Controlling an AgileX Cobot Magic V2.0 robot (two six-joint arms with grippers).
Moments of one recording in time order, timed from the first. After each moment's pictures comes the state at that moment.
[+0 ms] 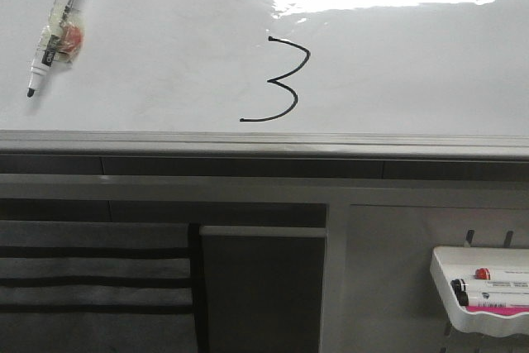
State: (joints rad) left arm 0.00 0.41 -0.38 -0.32 0.05 0.28; right arm 0.07 0.35 -0.58 0.15 0.54 -0.10
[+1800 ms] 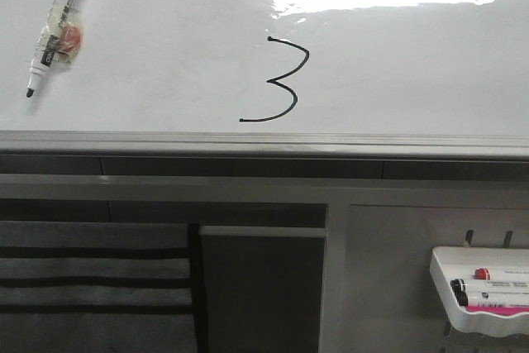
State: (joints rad) left arm -0.04 0.00 0.00 -0.07 0.02 0.05; right arm 0.07 0.35 -0.58 0.15 0.54 -0.11
